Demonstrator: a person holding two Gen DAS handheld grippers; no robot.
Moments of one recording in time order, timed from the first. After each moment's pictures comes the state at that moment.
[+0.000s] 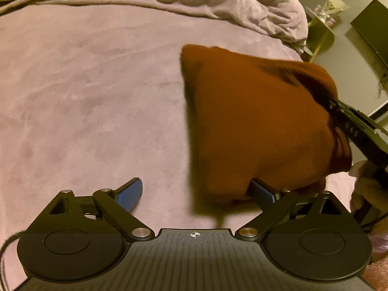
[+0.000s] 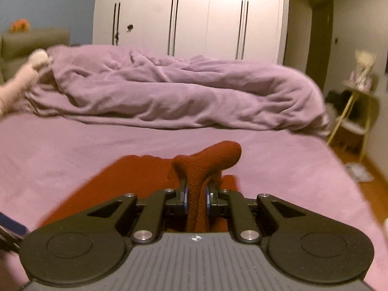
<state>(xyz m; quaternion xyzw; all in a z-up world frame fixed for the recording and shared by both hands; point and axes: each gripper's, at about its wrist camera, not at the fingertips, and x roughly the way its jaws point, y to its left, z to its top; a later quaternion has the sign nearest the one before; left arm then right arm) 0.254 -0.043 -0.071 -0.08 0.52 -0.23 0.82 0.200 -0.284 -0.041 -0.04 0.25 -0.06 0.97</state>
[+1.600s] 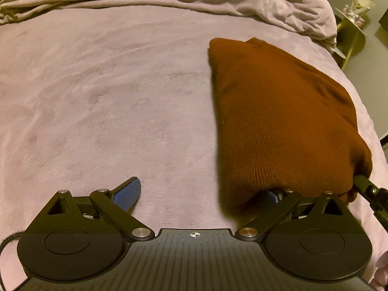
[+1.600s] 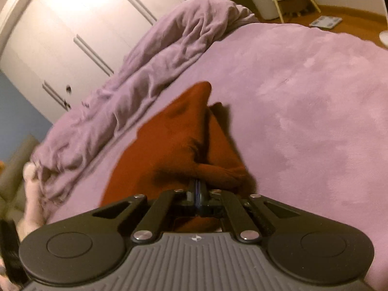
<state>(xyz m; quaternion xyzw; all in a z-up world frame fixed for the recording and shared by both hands) 0.240 -0.078 -0.094 -0.04 0.51 -0.14 0.85 0.090 -0.350 -0.103 0.34 0.28 -0.08 0.89</state>
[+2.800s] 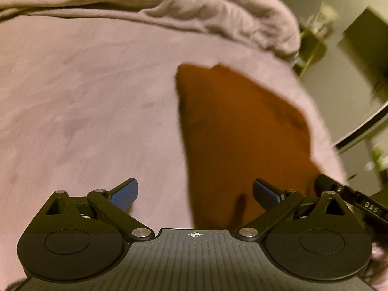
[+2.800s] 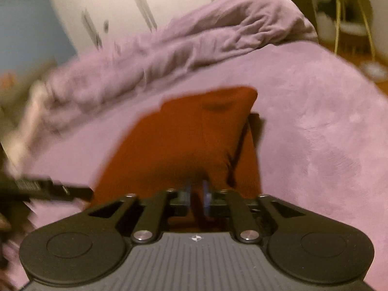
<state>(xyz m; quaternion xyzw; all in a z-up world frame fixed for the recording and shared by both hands) 0.274 -0.052 -0.067 -0.12 0.49 -0.25 0.83 0.122 -0.372 -0.072 0.27 0.31 0.02 0.91</state>
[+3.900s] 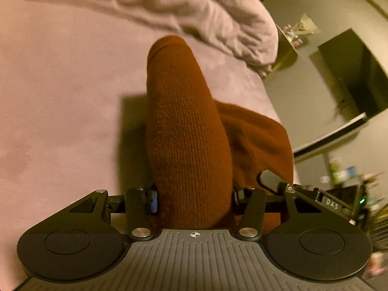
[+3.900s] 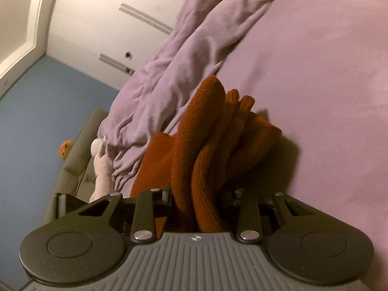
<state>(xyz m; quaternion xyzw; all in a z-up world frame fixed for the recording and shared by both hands) 0.335 -0.063 -0.070 -0.18 0.50 -0.32 0.79 0.218 -0.381 -0.110 0.43 0.32 0.16 0.83</state>
